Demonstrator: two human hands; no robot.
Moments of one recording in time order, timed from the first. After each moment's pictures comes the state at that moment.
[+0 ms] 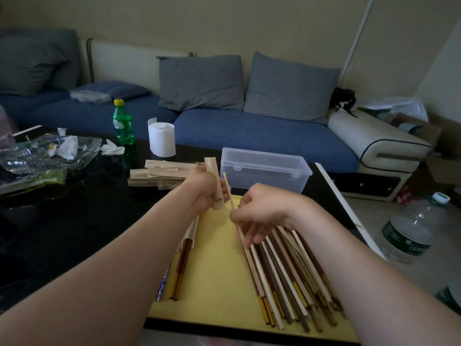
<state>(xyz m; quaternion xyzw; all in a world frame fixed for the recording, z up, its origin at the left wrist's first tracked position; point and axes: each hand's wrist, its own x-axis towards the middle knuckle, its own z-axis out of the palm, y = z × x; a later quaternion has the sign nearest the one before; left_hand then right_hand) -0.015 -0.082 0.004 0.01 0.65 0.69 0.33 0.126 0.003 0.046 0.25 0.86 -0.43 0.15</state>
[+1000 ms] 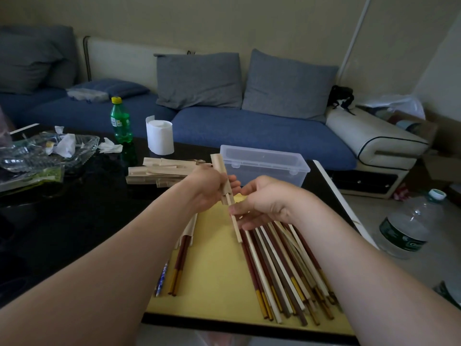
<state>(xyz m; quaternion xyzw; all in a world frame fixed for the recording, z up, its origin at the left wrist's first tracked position) -0.003 -0.084 0.008 0.09 0.61 0.69 0.37 0.127 0.009 0.045 0.29 0.78 -0.54 0.06</state>
